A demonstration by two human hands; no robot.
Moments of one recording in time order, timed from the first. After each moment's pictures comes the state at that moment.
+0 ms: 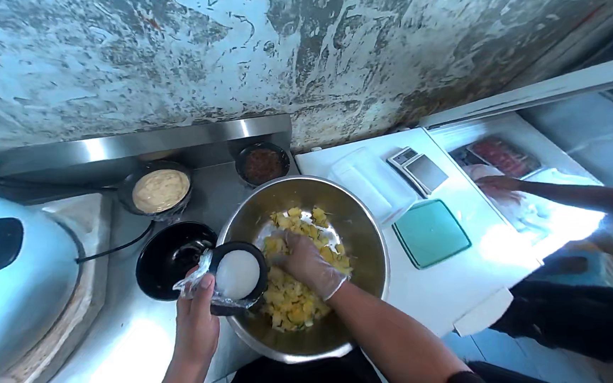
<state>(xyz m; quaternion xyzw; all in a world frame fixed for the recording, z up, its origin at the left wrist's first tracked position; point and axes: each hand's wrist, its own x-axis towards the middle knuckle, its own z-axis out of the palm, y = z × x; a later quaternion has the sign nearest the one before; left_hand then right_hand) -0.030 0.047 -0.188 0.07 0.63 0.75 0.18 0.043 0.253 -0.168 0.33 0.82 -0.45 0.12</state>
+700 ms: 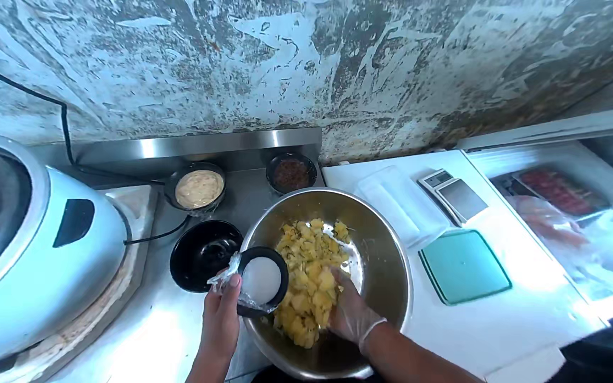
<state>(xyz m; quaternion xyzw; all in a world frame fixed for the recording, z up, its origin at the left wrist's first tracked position) -0.024 0.047 -0.193 0.05 0.66 0.74 0.15 0.113 0.246 -0.215 0.55 0.19 -0.81 0.05</state>
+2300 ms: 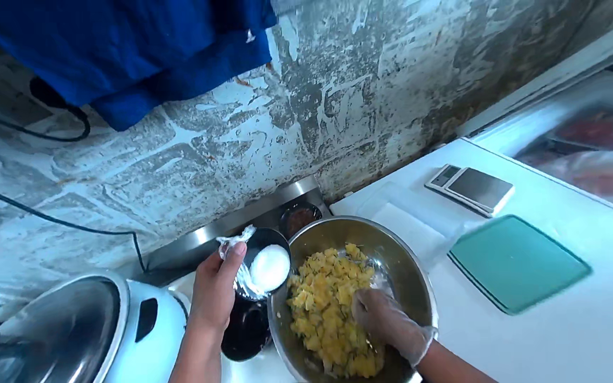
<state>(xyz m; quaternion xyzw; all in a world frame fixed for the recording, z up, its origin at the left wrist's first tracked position) -0.106 0.123 -0.011 0.25 0.76 0.59 0.08 0.117 0.301 -0.186 0.29 0.85 -0.41 0.12</state>
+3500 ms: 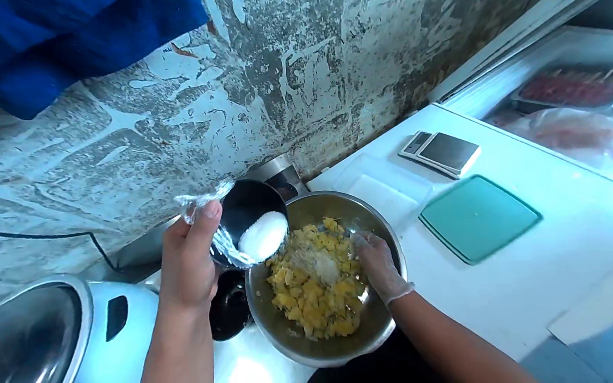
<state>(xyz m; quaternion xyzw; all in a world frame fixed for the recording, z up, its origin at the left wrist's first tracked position) -0.062 0.166 0.023 0.35 0.68 0.63 0.11 0.128 0.327 -0.203 0.54 0.54 -0.61 -0.21</state>
